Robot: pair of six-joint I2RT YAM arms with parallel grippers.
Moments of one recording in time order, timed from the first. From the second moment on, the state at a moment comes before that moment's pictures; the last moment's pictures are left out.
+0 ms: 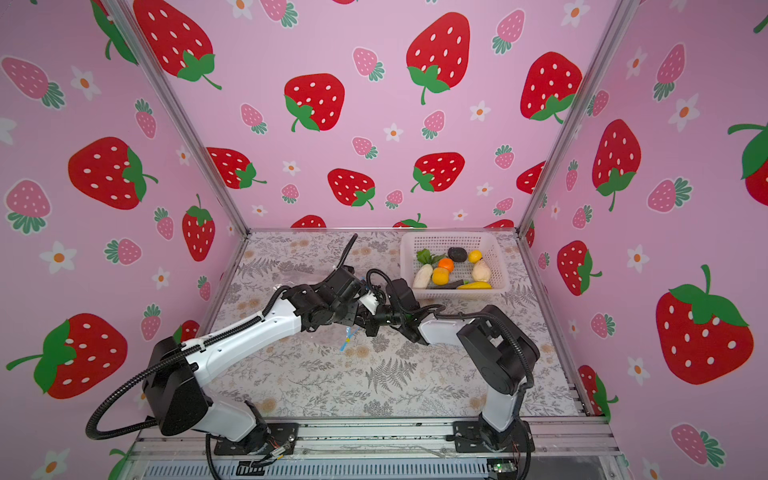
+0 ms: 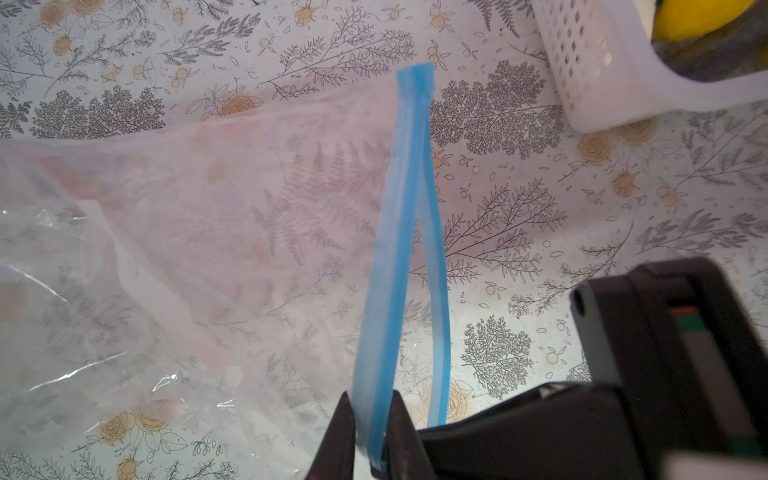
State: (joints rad) left arm -0.78 1.51 1.24 -0.81 -0.31 -0.45; right arm 0.84 1.78 0.88 0.55 -0.72 0.06
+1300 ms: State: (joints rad) left arm -0.77 1.59 1.34 -0.87 -0.26 -0.58; right arm 0.63 1.50 0.93 0.13 -0.63 0.04
